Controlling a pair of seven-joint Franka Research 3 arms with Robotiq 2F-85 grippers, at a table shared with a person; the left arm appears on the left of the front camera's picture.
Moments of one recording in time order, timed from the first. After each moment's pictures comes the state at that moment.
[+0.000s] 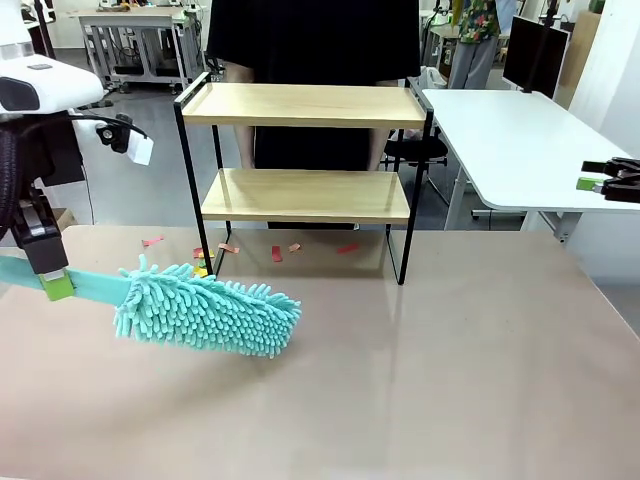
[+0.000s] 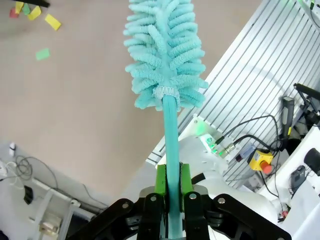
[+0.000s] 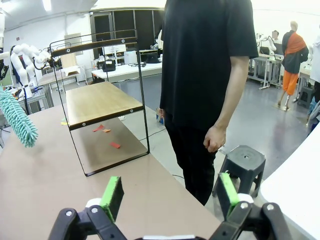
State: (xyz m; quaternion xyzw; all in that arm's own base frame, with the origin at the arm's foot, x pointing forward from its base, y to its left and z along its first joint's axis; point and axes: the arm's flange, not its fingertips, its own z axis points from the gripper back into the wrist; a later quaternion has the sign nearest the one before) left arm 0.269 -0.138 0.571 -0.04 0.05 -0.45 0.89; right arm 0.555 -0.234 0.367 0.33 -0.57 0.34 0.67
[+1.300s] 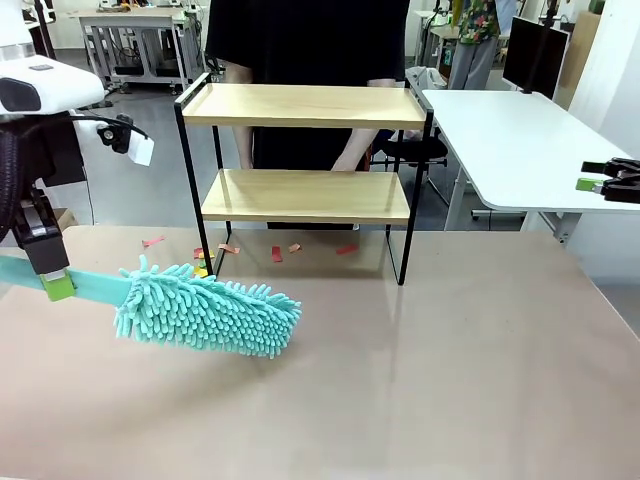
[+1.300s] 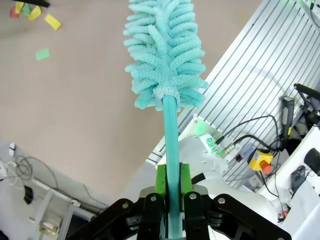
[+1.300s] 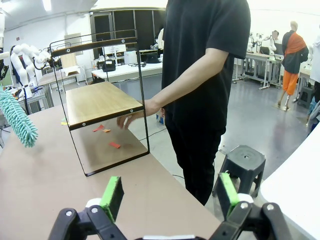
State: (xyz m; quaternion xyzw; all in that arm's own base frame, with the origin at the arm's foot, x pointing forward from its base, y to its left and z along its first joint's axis) left arm 0.269 -0.138 0.571 -0.04 0.05 -0.45 0.89; right arm 0.555 -0.234 0.367 0.33 -0.57 0.34 0.67
